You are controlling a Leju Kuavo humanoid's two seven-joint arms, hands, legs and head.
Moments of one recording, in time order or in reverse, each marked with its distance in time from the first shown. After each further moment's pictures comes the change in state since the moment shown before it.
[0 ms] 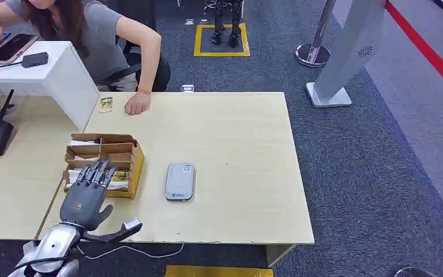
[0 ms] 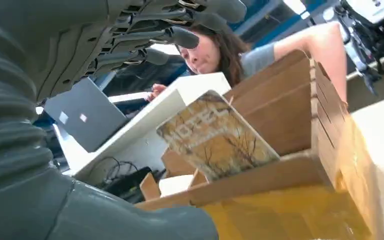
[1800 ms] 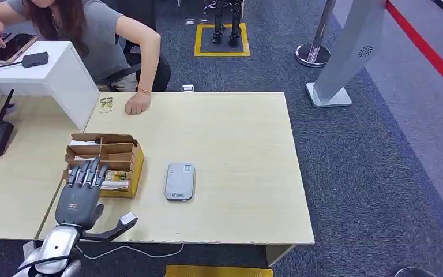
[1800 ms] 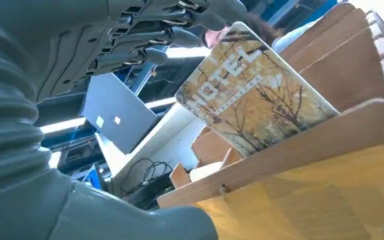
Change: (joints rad) left arm 0.016 -0.052 0.076 0.055 -0.141 0.005 0.091; right arm -0.006 0.000 0.000 0.000 0.021 0.000 0.009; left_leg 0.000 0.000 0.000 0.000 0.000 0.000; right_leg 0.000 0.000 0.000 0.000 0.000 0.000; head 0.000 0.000
